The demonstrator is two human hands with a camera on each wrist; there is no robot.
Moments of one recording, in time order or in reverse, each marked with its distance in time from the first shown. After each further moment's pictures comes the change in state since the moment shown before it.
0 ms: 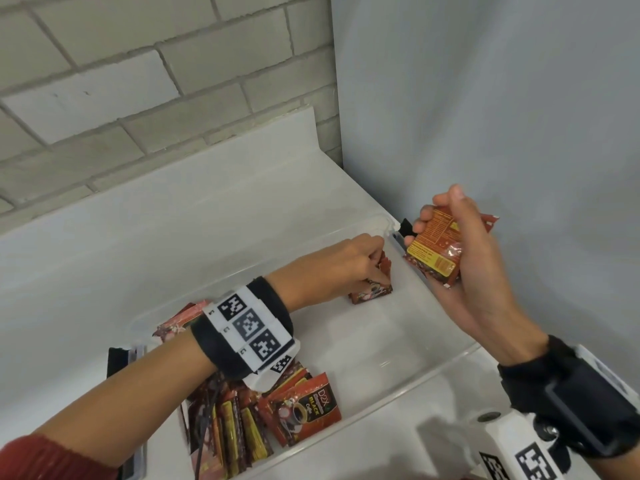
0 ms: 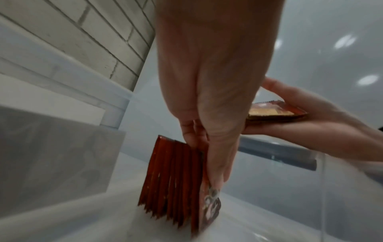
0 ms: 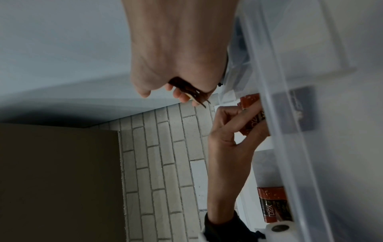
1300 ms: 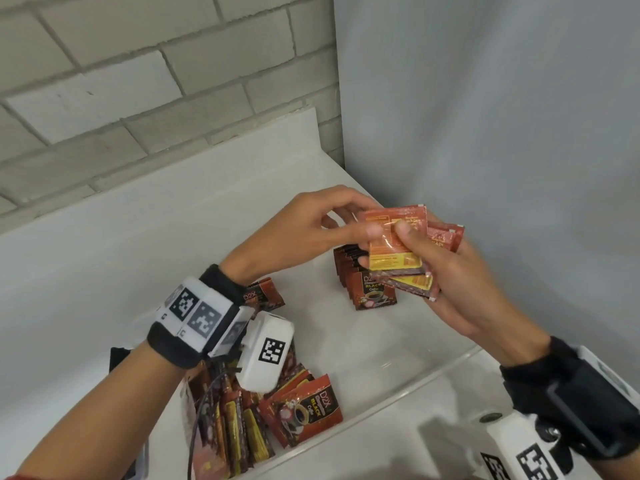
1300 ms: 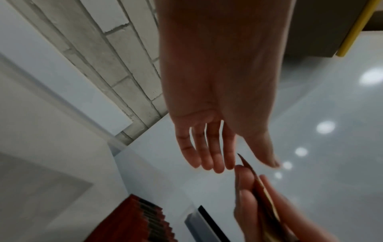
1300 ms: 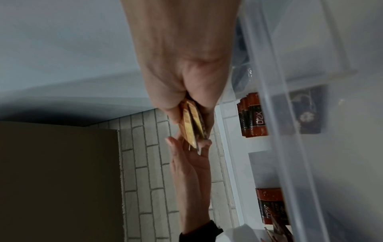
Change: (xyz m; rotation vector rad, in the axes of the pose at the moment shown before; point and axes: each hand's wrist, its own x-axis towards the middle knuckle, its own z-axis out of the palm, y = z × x) left_hand -0.021 0.008 -0.065 -0.661 0.309 -0.352; right_hand -0.003 0.003 0.000 -0.223 -0.222 0.194
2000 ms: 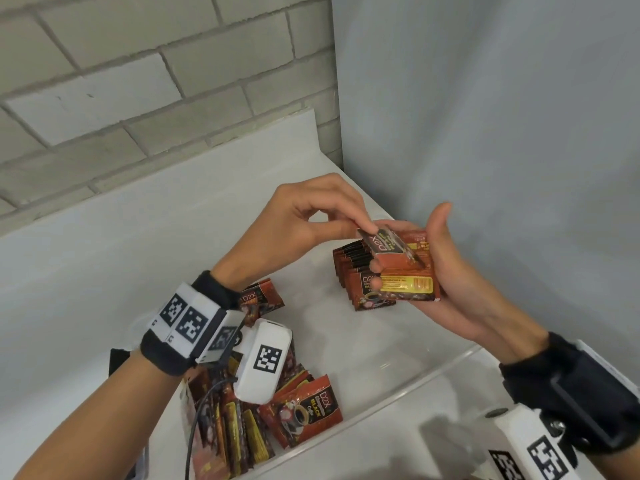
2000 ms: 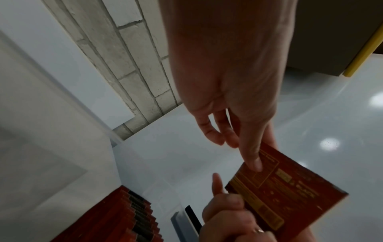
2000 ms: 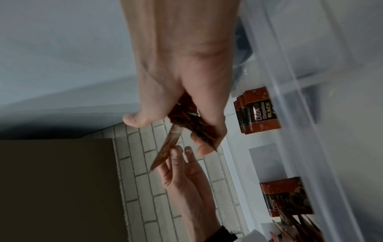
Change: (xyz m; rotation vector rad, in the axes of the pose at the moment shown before) left_hand -0.010 0.004 -0.005 -0.147 0.090 0.217; right_hand 0.000 0.001 -0.001 0.008 -0.192 0.142
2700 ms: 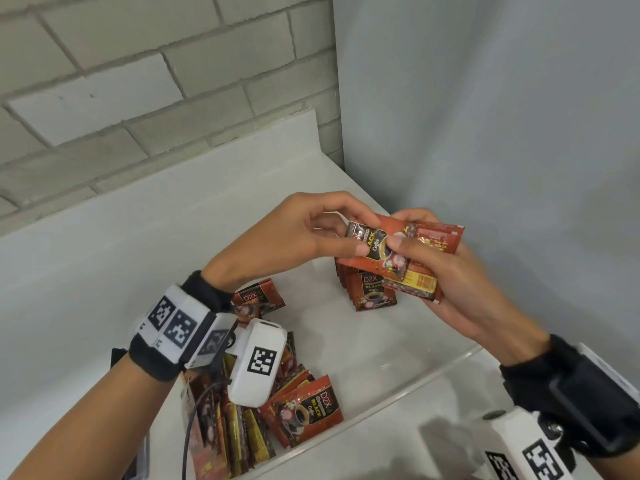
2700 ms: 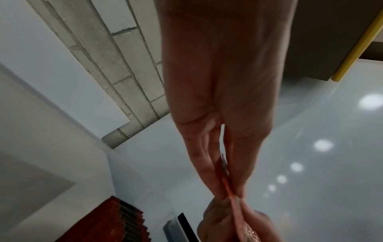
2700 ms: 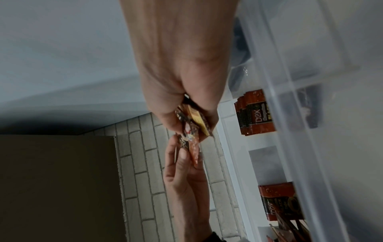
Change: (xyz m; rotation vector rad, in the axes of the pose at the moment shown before) left_hand -0.001 0.012 0.000 -0.050 -0.089 -0.332; right_hand -0.001 -0.002 0.002 0.011 0.134 -0.139
